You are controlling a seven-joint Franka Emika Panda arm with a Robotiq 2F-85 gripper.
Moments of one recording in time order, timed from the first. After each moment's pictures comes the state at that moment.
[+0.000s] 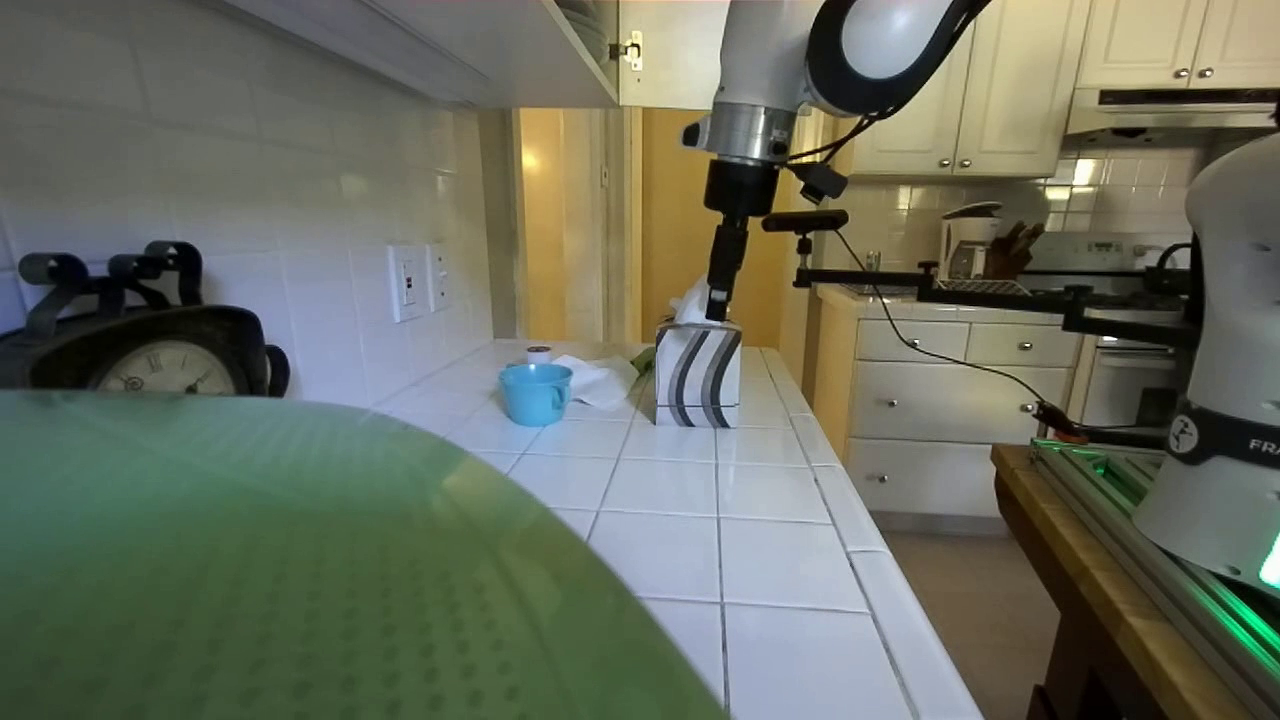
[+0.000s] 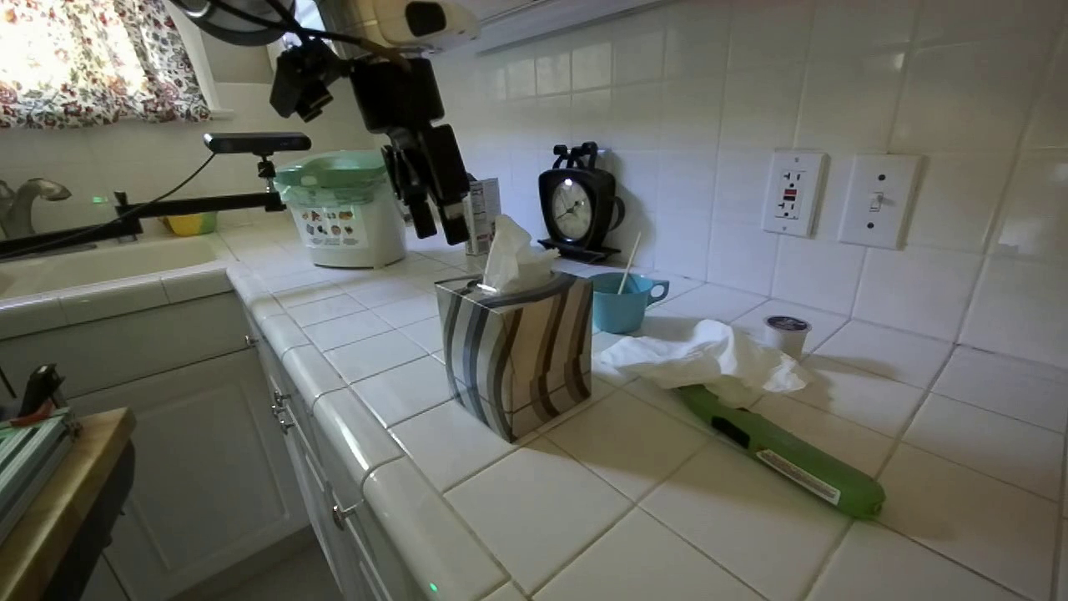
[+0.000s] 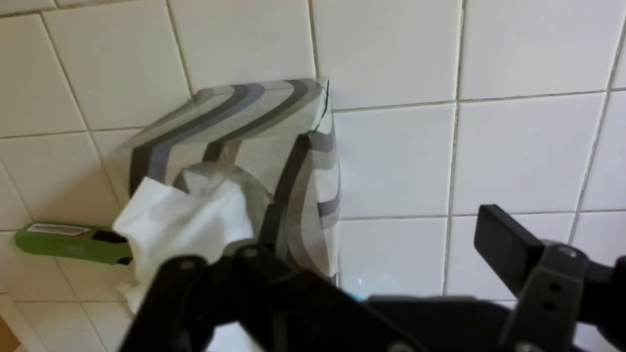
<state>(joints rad) -0.03 -0.10 0.00 -2.42 -0.17 2.48 0.01</state>
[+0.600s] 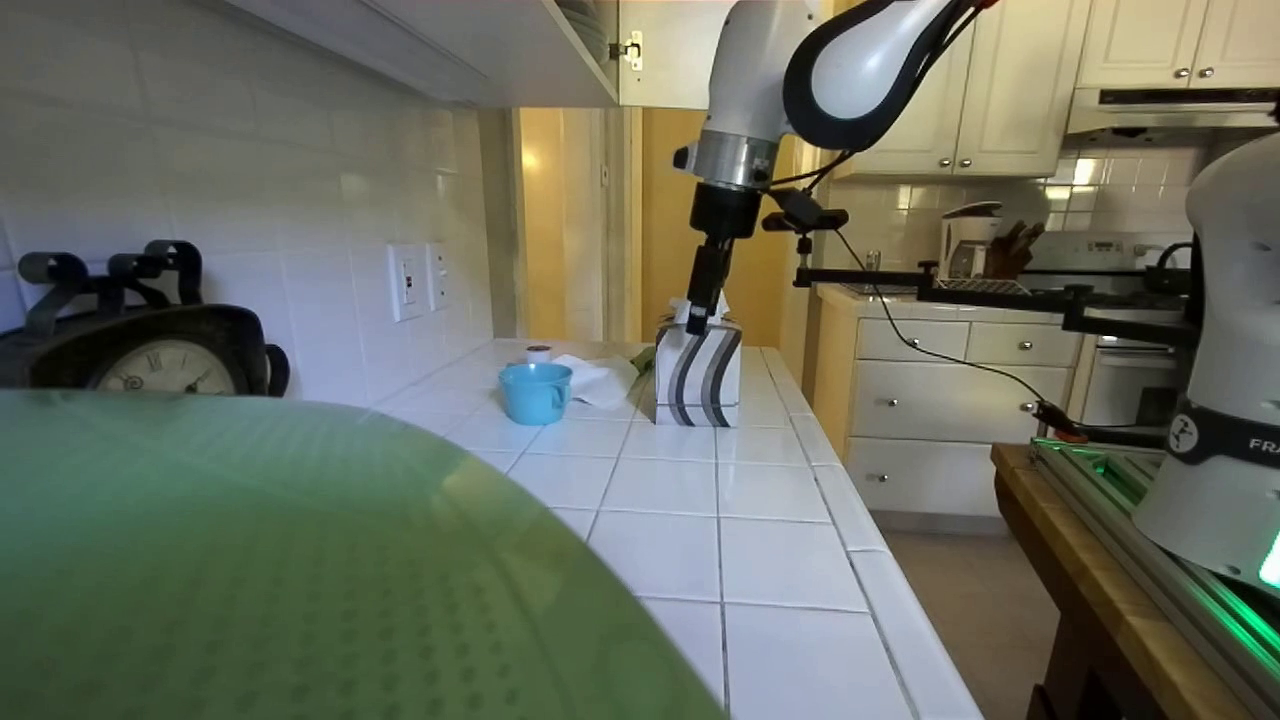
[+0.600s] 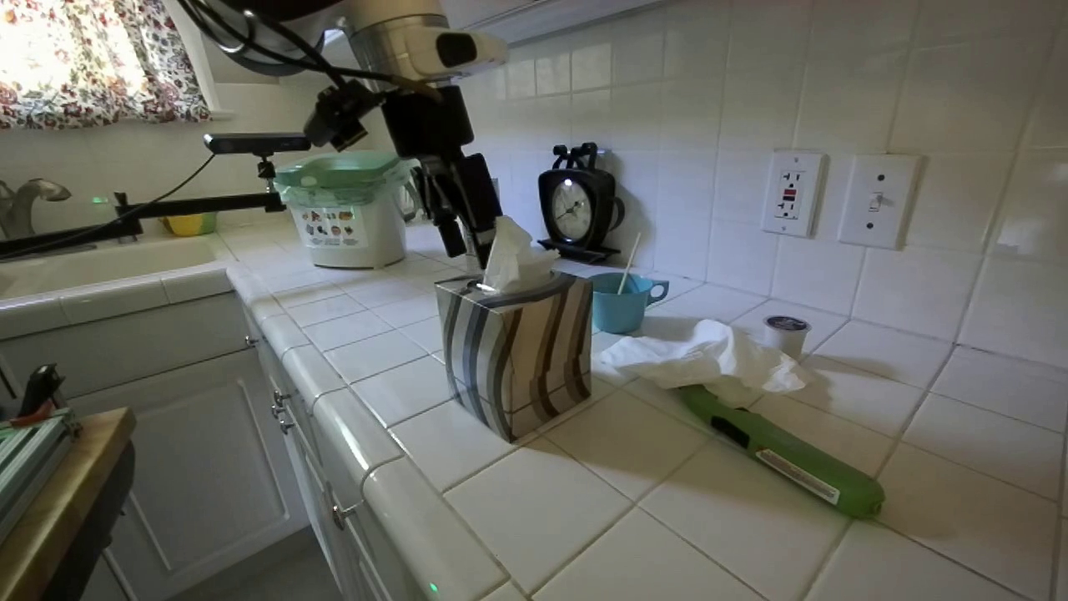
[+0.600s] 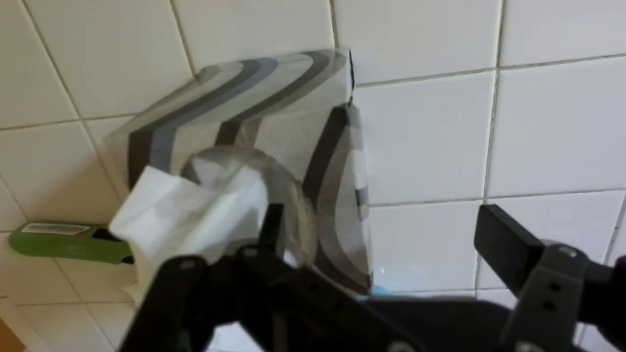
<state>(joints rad) -0.03 -0.01 -0.04 -2.39 -0.16 2.59 0.00</state>
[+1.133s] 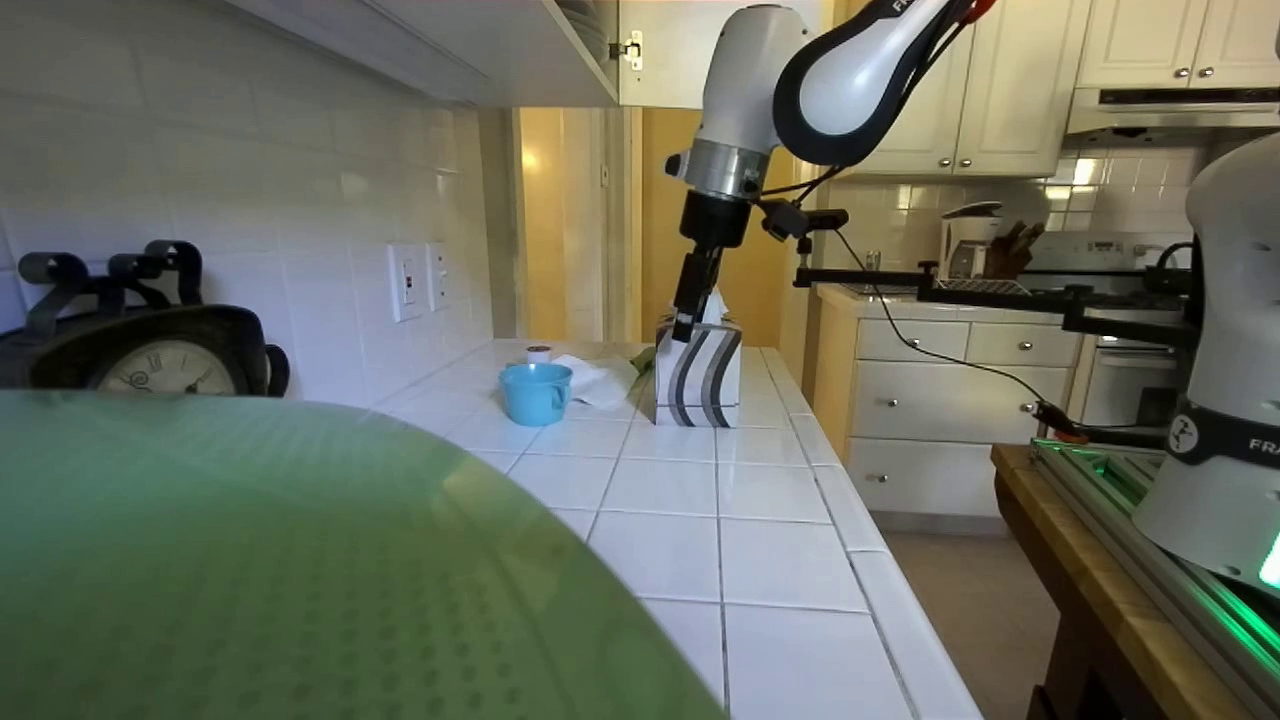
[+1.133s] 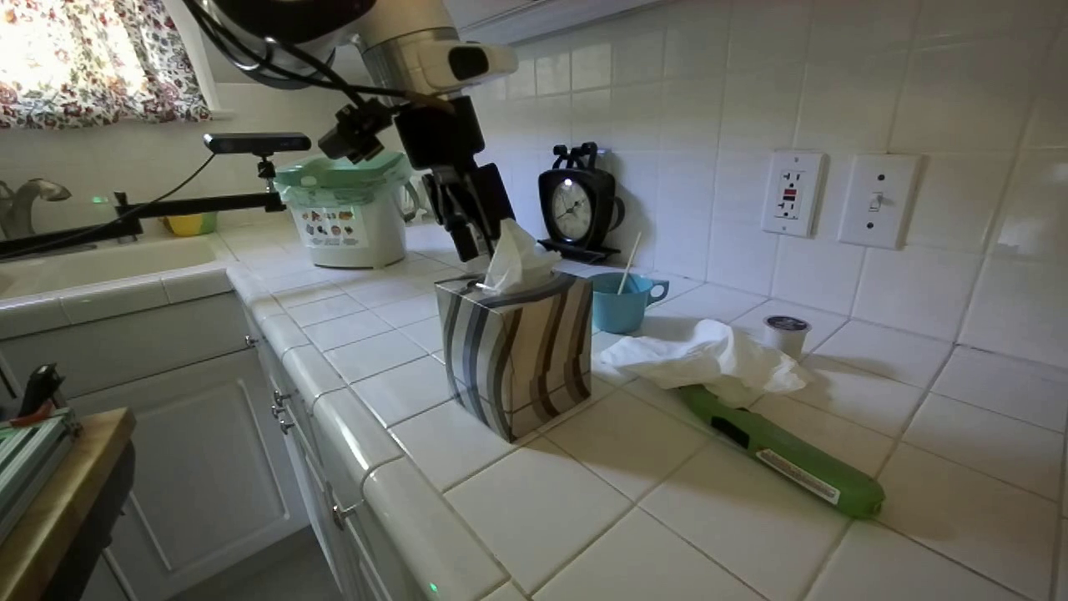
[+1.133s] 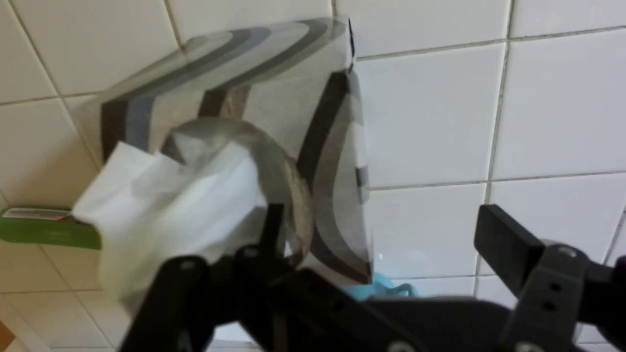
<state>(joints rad) -0.03 0.03 -0.04 -2.38 -0.14 2.65 -0.02</state>
